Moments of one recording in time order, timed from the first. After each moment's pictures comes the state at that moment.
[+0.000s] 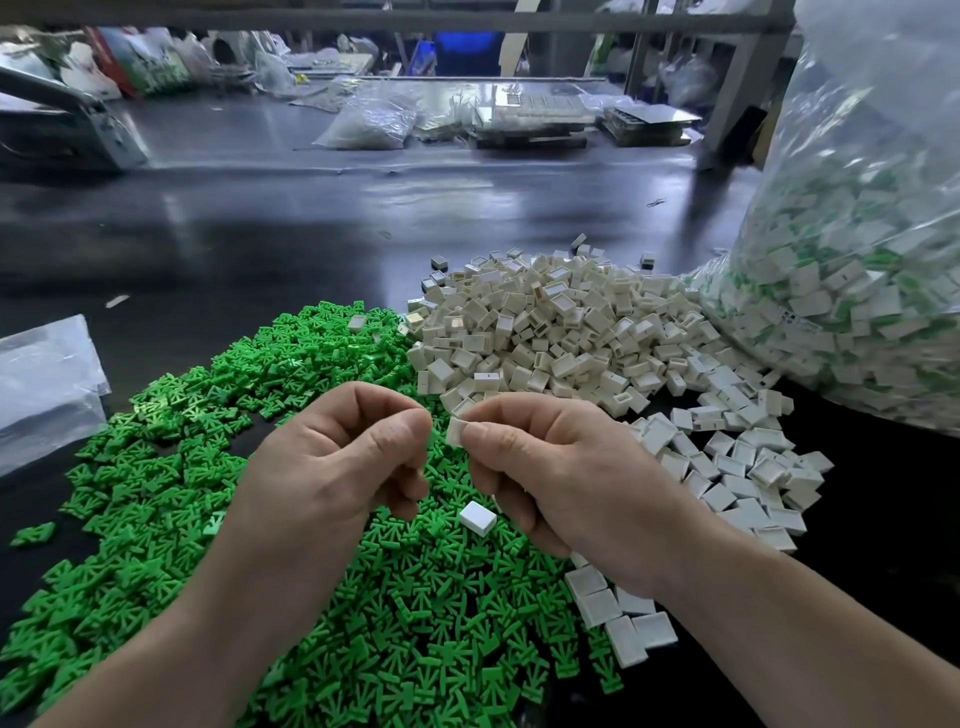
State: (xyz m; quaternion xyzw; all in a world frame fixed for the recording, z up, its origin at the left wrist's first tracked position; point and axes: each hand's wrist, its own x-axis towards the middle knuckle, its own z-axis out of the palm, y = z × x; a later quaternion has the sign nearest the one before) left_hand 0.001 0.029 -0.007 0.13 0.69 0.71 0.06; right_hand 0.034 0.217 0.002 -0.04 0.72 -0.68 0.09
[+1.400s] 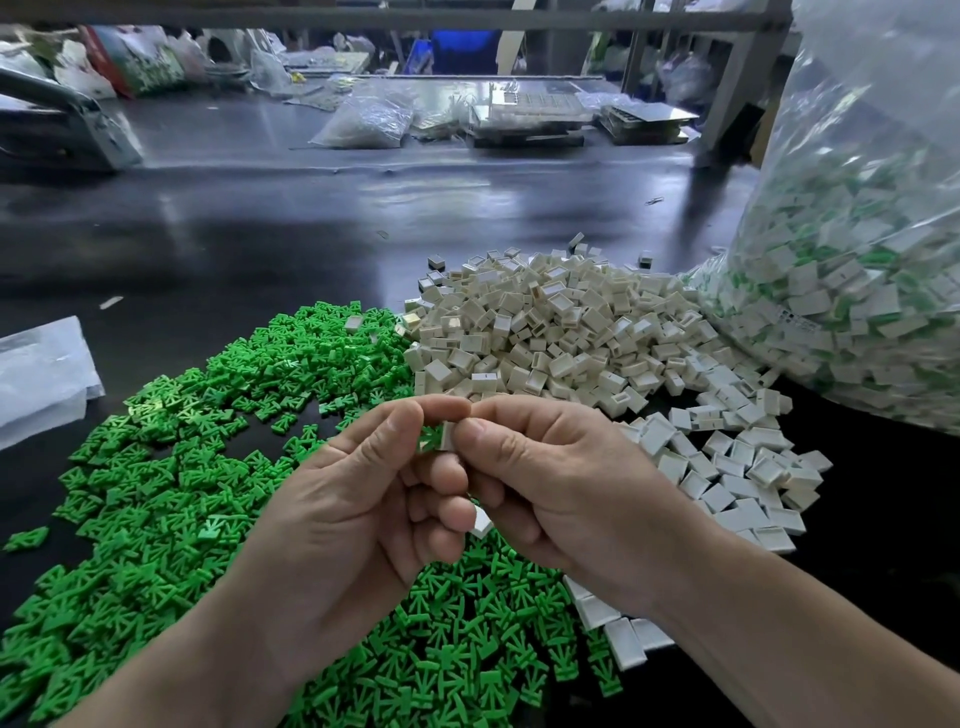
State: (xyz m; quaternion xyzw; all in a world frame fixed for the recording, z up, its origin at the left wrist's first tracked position) left_hand 0.008 0.041 -0.006 0.11 0.41 0.86 0.29; right_hand 0.040 0.208 0.010 -0.06 0.62 -0.77 0.12
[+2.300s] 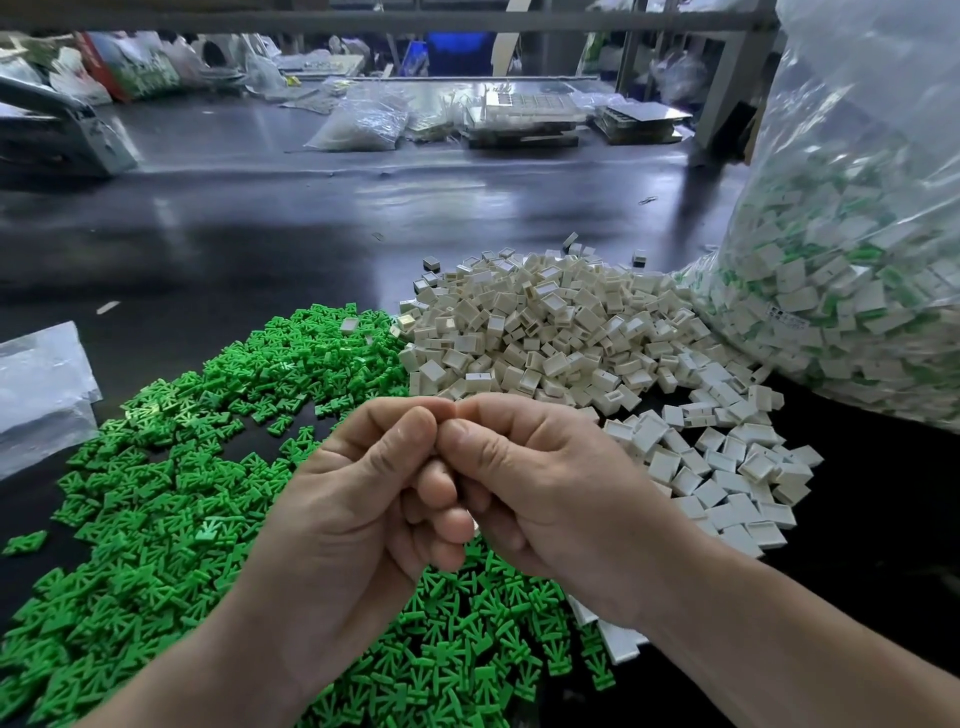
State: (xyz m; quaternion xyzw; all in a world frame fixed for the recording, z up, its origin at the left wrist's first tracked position) left_hand 0.017 0.050 -0.002 0.11 0.42 0.87 0.23; right_hand 0.044 0.201 0.012 -0.07 0.63 -0.77 0.11
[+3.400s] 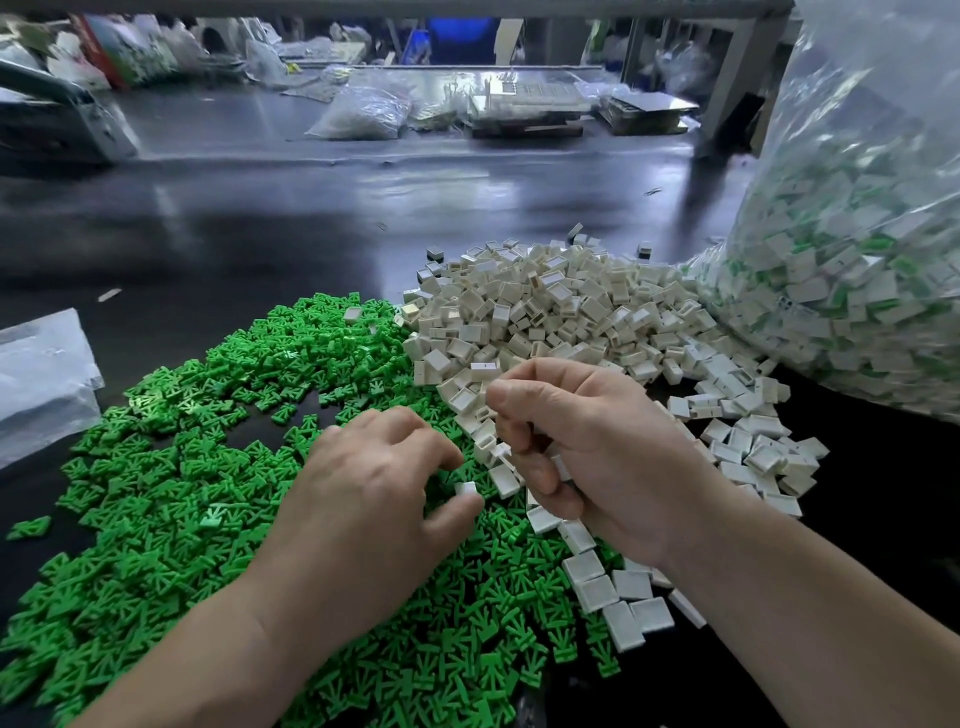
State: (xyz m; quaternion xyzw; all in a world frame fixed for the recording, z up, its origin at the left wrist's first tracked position) left_hand 0.010 0.043 -0.011 0.29 0.94 0.16 -0.10; right_hand 0.029 0.224 0.008 0.02 0.63 -0.77 0.07
